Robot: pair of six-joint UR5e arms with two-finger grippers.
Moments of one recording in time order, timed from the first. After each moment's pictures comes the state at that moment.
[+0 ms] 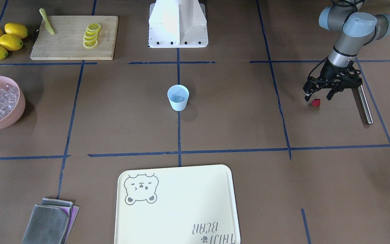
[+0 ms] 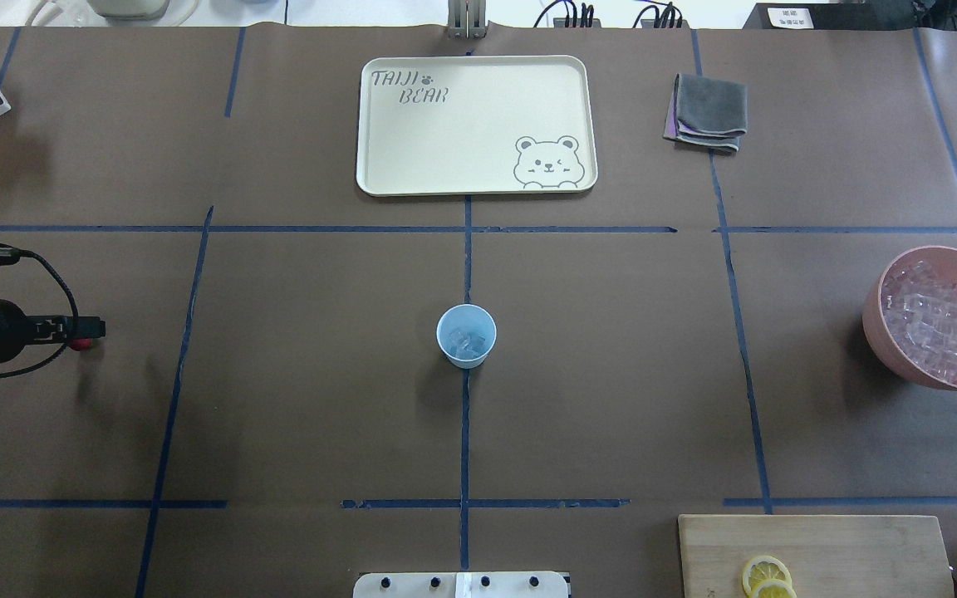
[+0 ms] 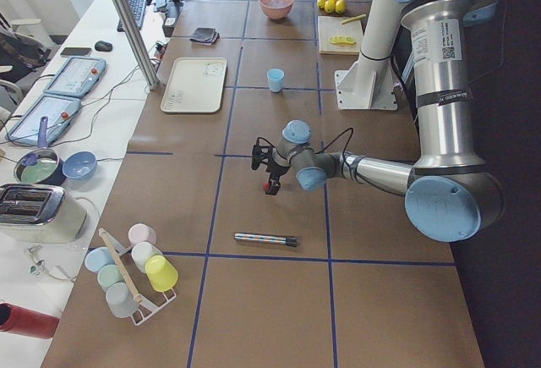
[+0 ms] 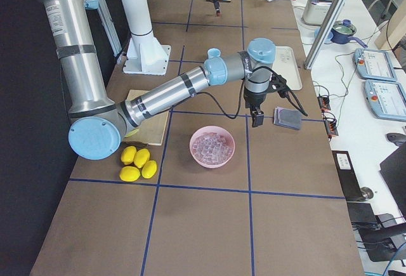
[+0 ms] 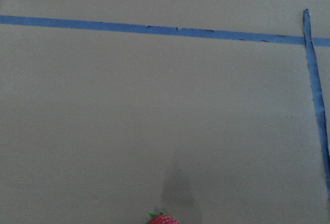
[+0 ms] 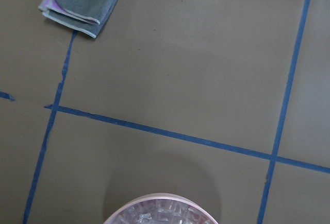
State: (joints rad) left arm -0.68 -1.39 -1.76 -2.40 -1.76 -1.15; right arm 1.44 -1.40 1.84 -1.77 2.32 0.04
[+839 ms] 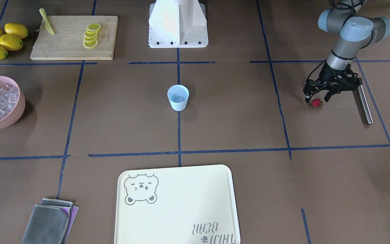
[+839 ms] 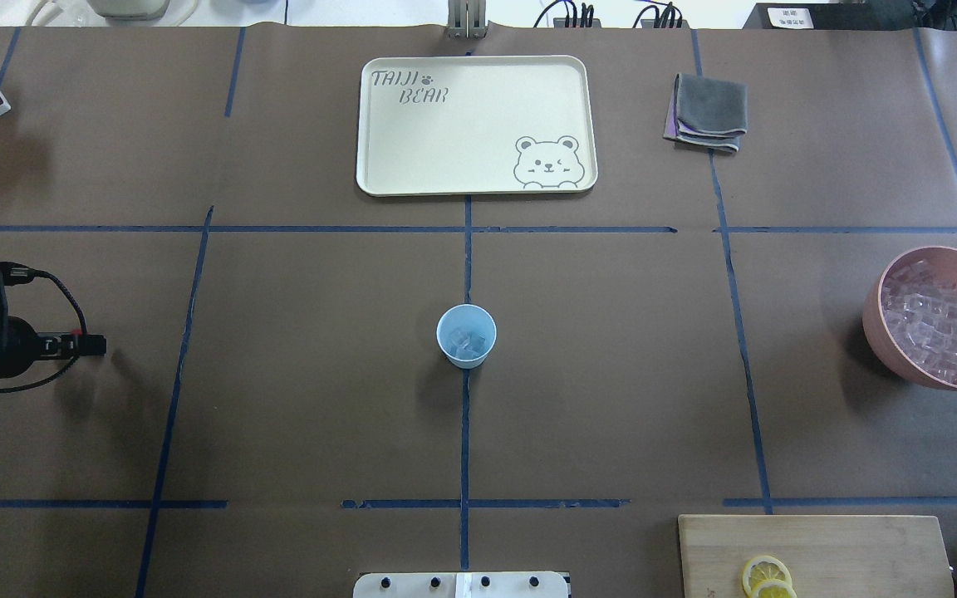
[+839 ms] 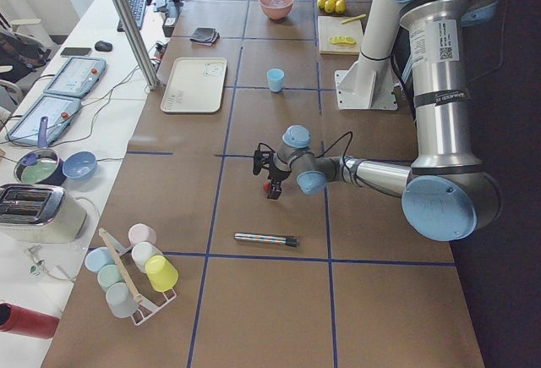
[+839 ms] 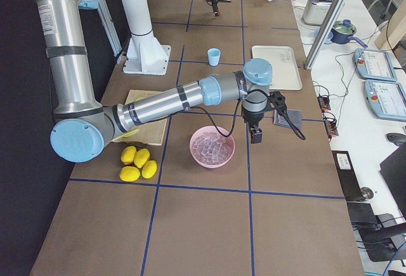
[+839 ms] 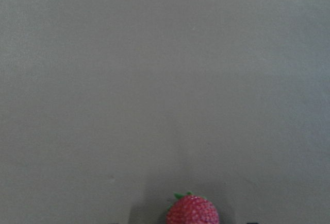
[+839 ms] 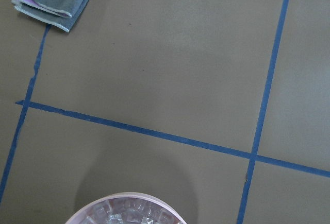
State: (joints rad) left arm -0.67 -1.40 -1.73 -2.40 -1.77 -1.14; right arm 1.46 -1.43 1.79 -1.68 2.32 0.03
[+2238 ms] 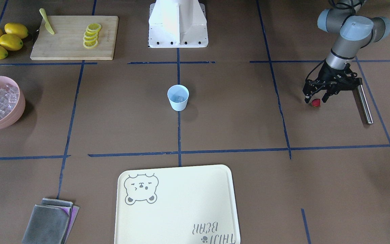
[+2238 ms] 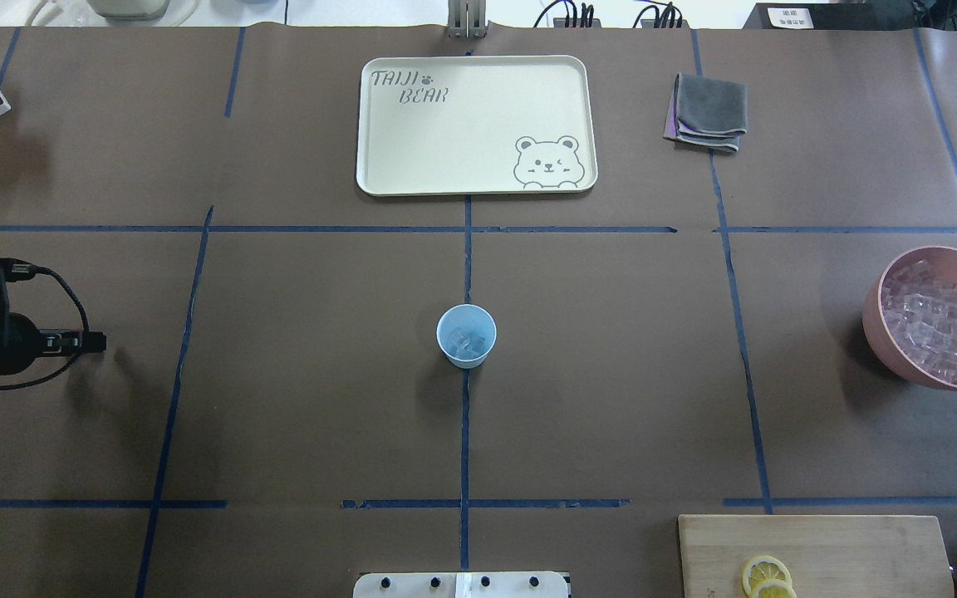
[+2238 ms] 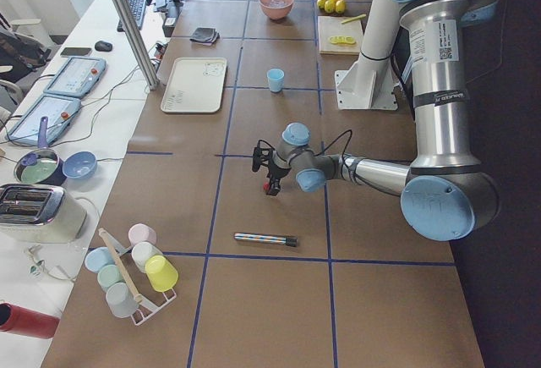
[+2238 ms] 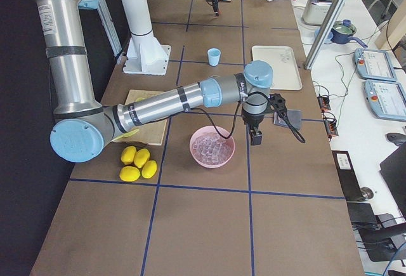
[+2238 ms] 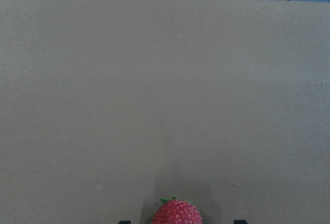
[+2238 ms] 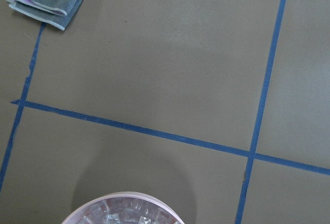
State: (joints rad) left arm -0.68 -1.40 -1.75 -2.40 -1.77 -1.13; right arm 1.46 -1.43 1.78 -1.68 2.32 0.03
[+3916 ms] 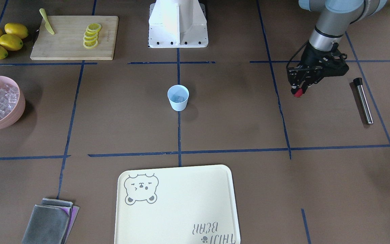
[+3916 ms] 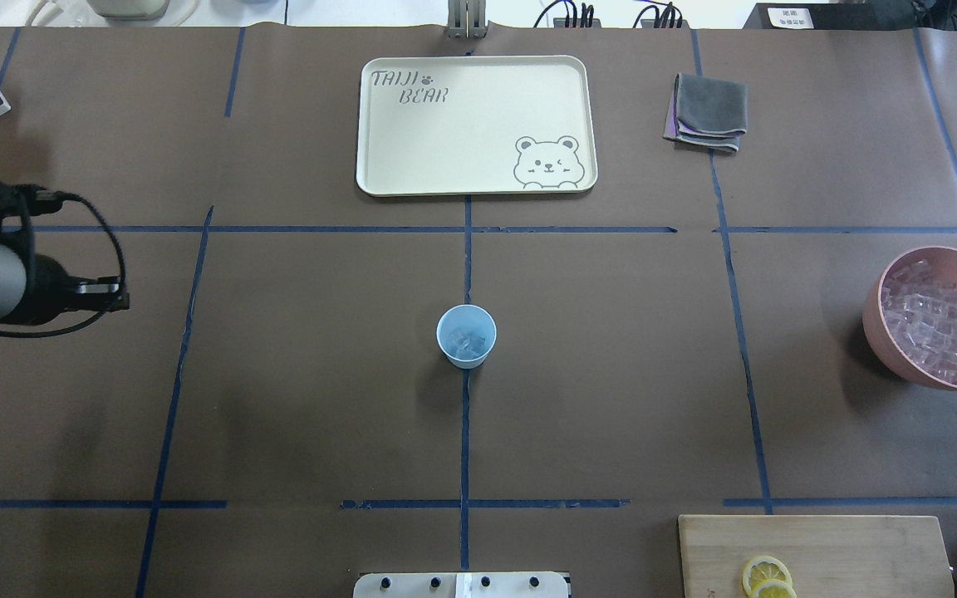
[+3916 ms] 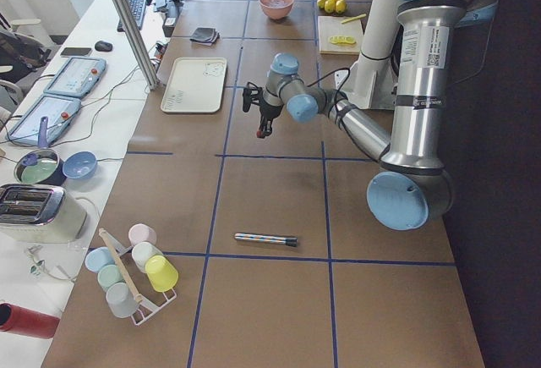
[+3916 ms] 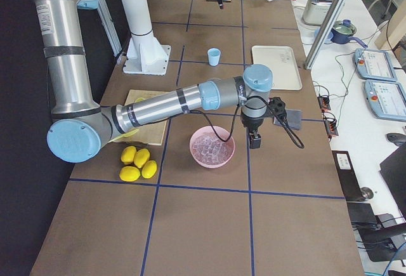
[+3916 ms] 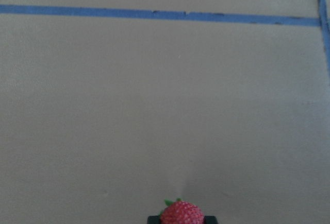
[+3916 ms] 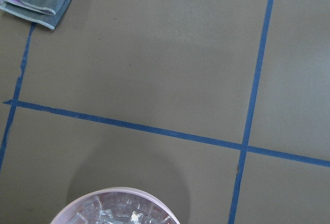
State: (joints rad) left arm -0.73 -1.72 -2.09 -1.73 -1.85 -1.17; right arm 1.50 -1.45 1.77 -1.68 2.35 0.02
